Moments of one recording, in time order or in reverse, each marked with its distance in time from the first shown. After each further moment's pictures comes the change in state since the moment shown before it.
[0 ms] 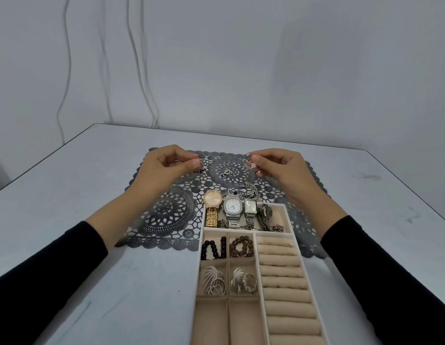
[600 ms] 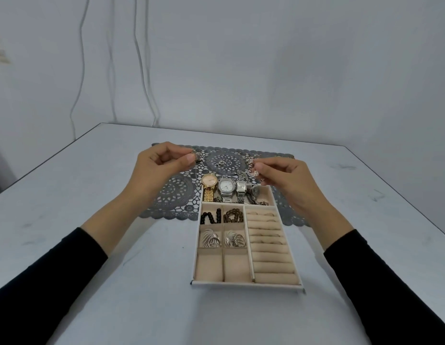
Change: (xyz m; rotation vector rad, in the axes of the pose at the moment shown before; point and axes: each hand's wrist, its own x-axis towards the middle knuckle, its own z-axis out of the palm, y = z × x) left_hand -0.064 0.033 0.000 -0.216 0.021 0.053; right_hand -0.084 -0.019 -0.009 0.049 -0.006 -0.029
